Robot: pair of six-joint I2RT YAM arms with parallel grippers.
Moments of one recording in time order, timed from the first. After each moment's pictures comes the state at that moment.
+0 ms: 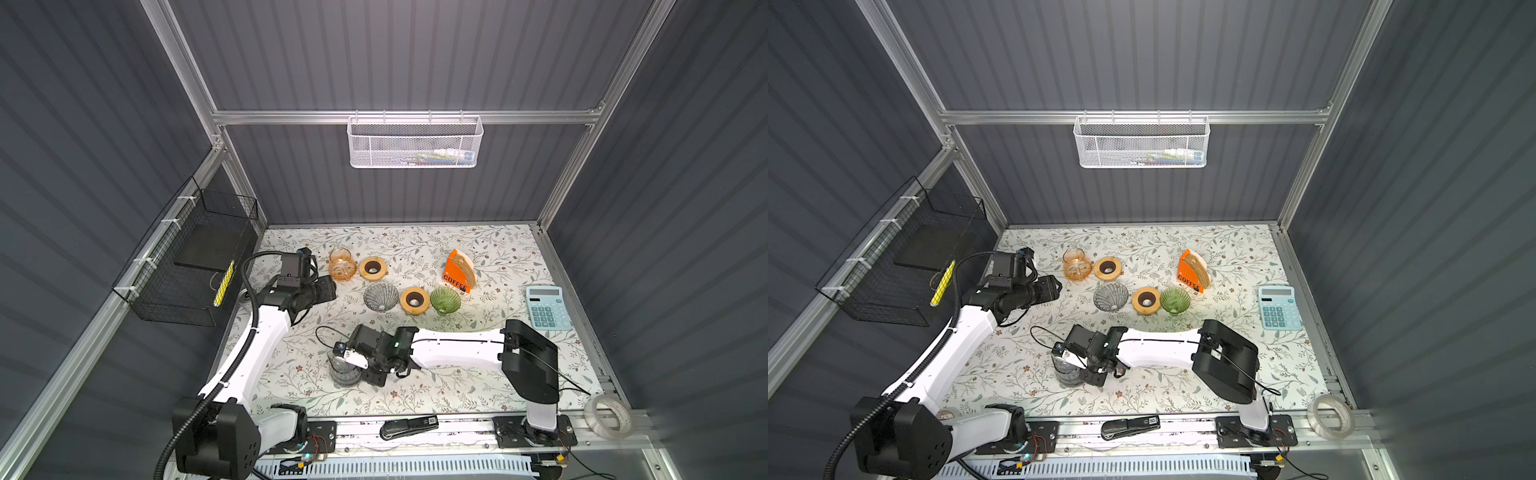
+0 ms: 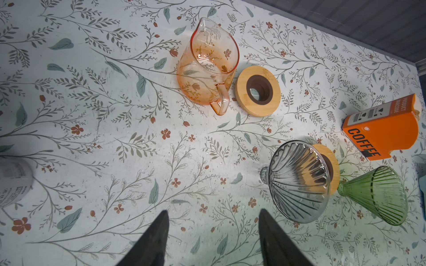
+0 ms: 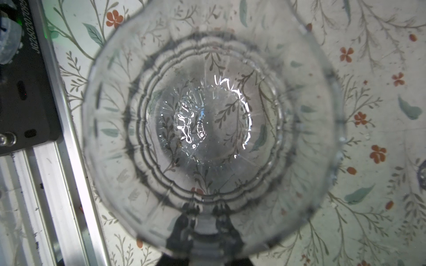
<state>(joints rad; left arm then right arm) -0.18 1.22 1.02 -0.64 0.09 -0.32 1.25 1.94 1.39 -0.55 -0.01 -0.10</state>
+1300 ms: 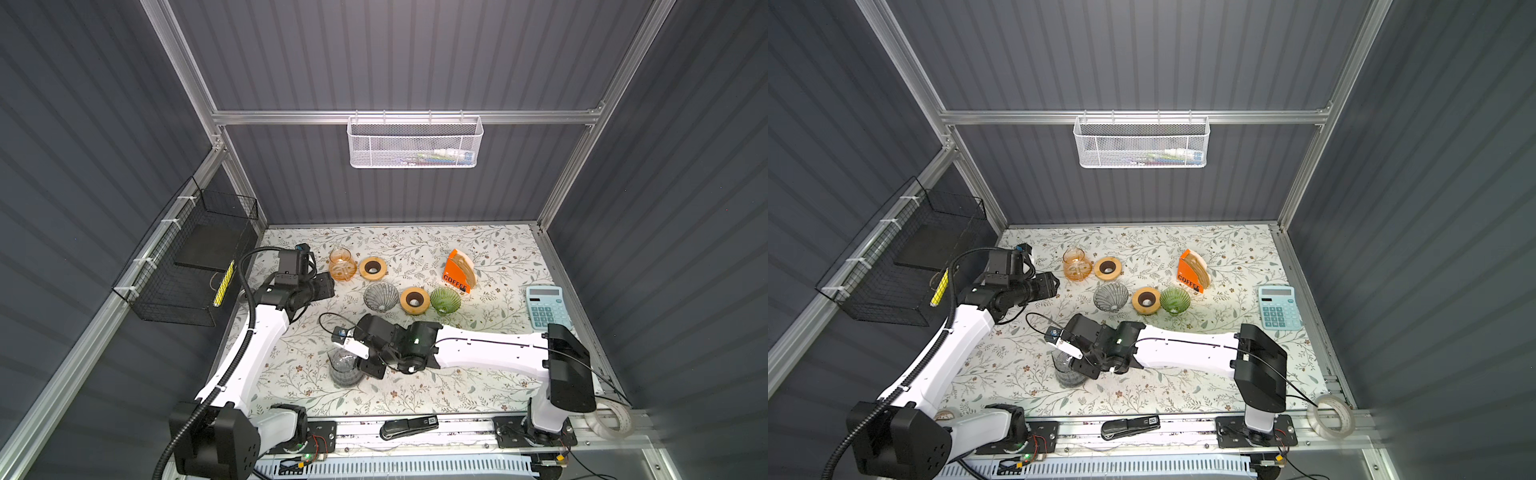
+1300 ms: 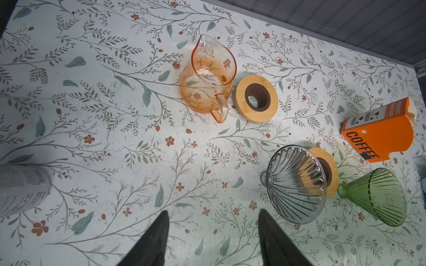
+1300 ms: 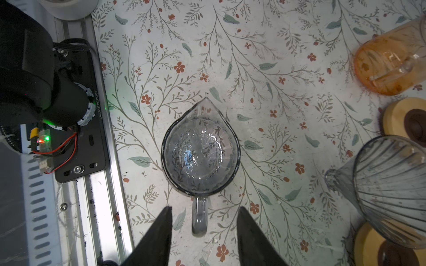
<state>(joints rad) -0.18 1.21 1.06 -0.67 0.07 -0.29 1.27 1.75 1.40 -0.51 0.05 -0.06</state>
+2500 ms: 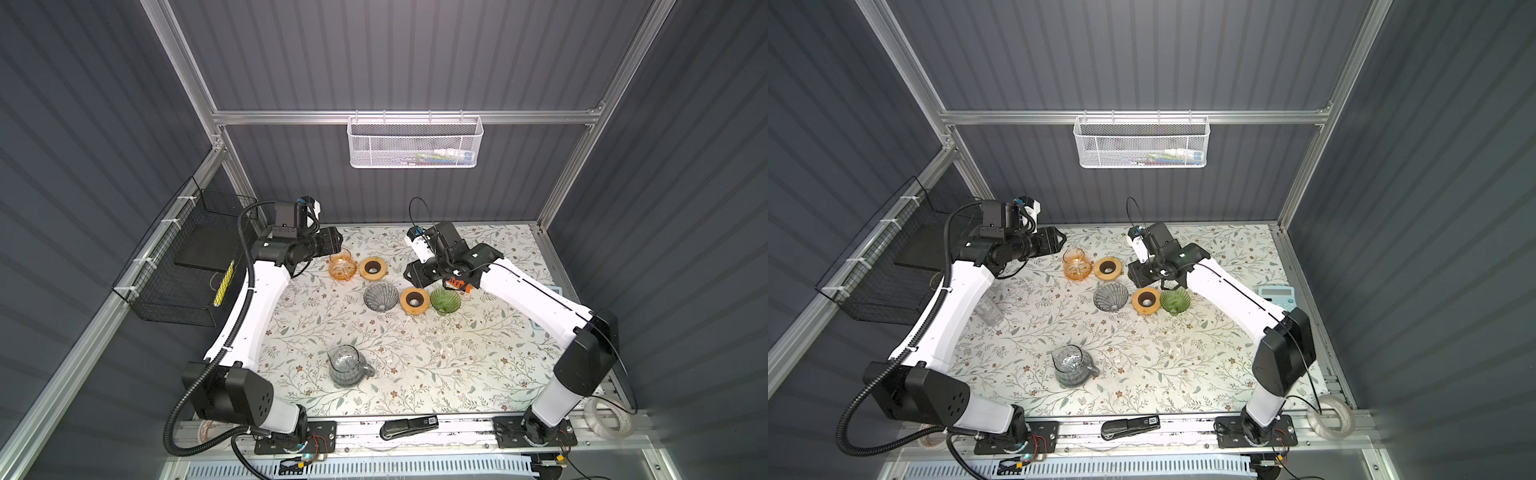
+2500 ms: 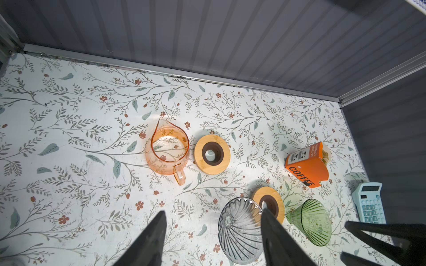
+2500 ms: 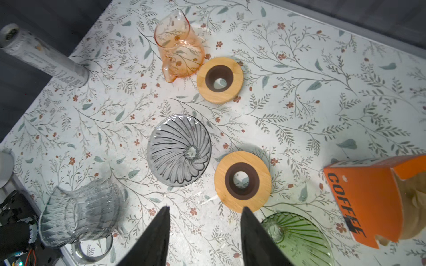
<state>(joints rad) -0.18 1.50 1.59 -0.77 0.20 -0.27 0.67 1.74 1.62 -0.75 -0.11 0.13</state>
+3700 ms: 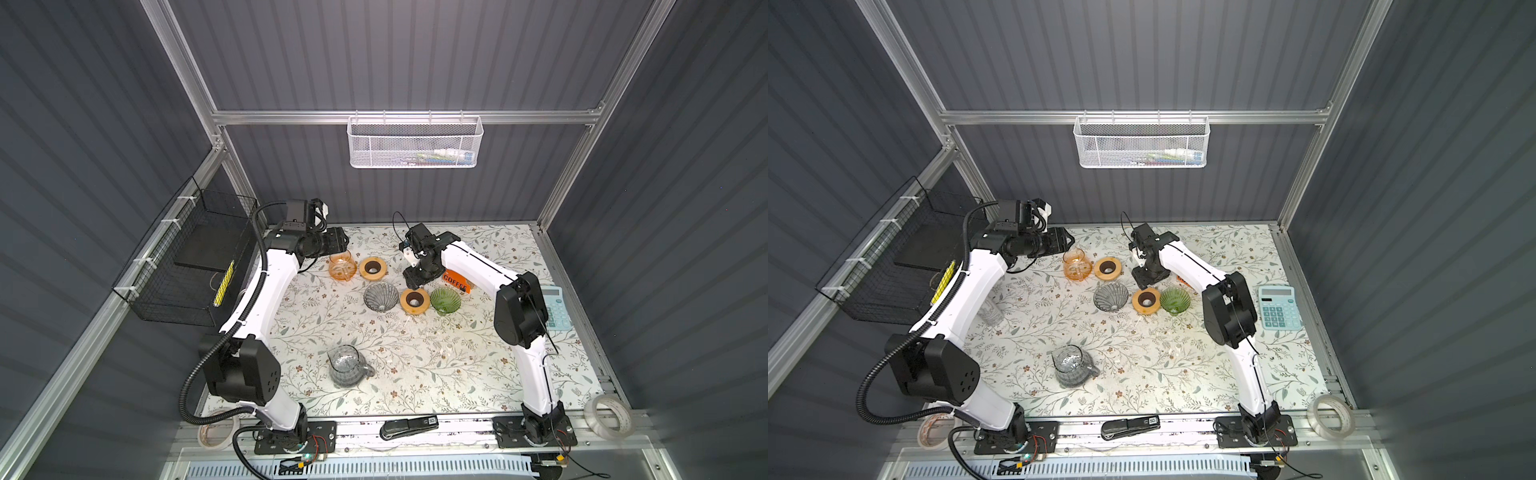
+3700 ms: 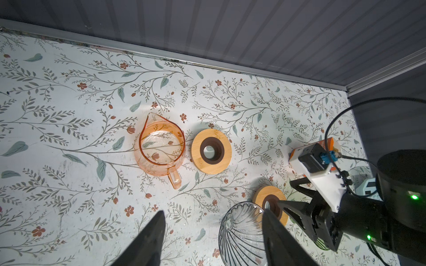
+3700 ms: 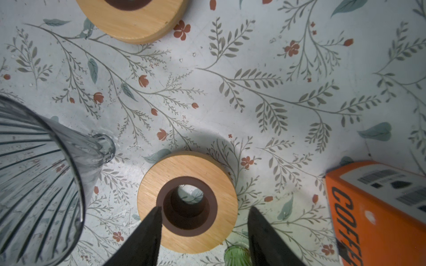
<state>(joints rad) -0.18 1.61 1.61 -0.76 0.23 -0.27 0.59 2.22 1.97 -1.00 -0.04 -0.02</state>
